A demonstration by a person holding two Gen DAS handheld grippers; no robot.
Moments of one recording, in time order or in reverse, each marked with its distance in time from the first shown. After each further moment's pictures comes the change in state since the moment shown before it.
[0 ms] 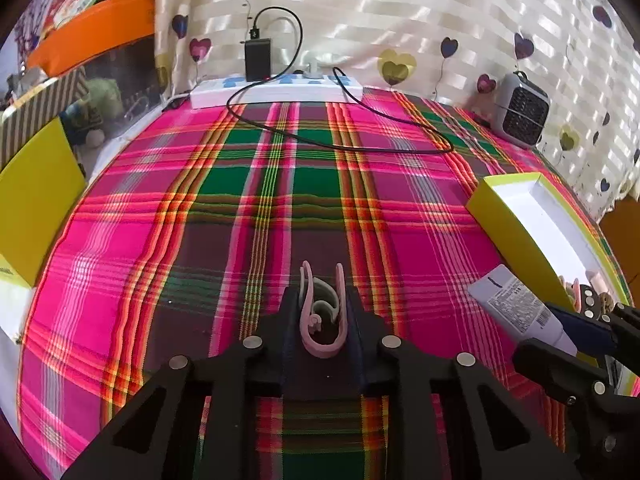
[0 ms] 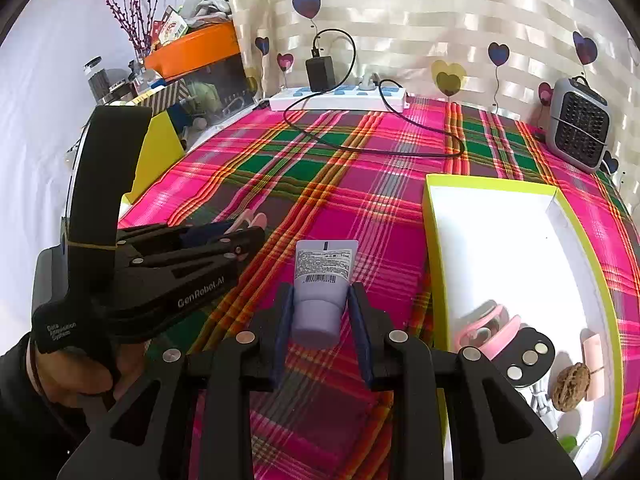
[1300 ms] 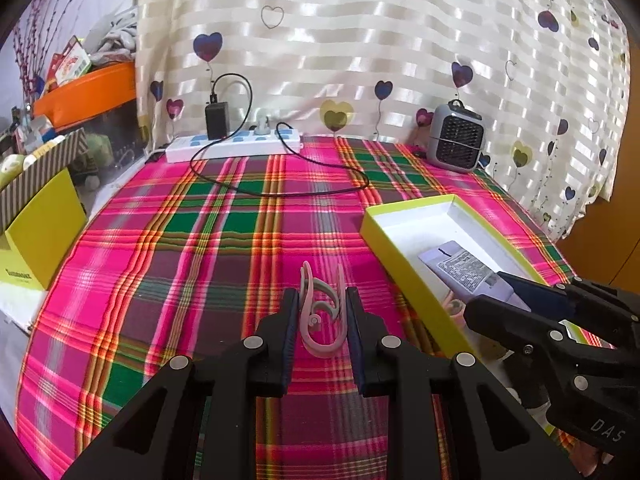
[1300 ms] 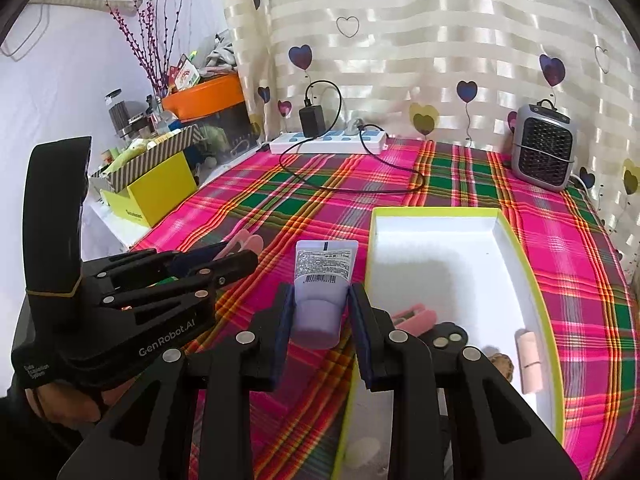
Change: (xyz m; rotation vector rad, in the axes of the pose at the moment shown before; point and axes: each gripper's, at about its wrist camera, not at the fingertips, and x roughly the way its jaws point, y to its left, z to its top) left arm -0.073 -0.077 -0.018 0.042 -0.157 -0.036; right arm -0.066 -0.041 -0.016 -0.009 -0.140 0.041
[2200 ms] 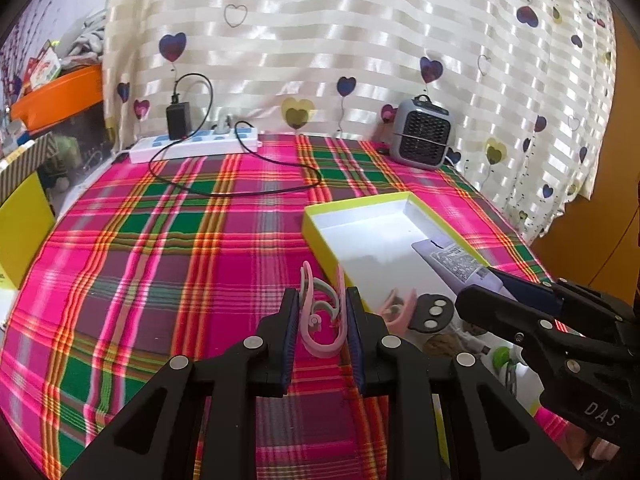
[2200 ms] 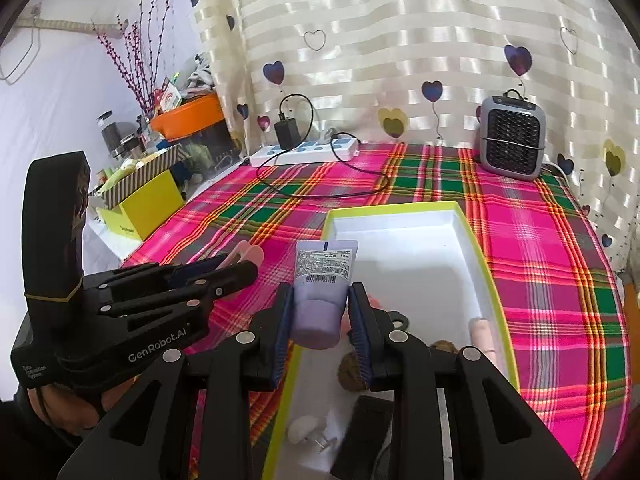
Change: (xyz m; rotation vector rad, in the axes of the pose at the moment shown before) left arm 0.004 -0.043 0.000 0.006 0.008 -0.080; right arm -0.026 -0.039 -0.010 0.061 -0.042 -0.006
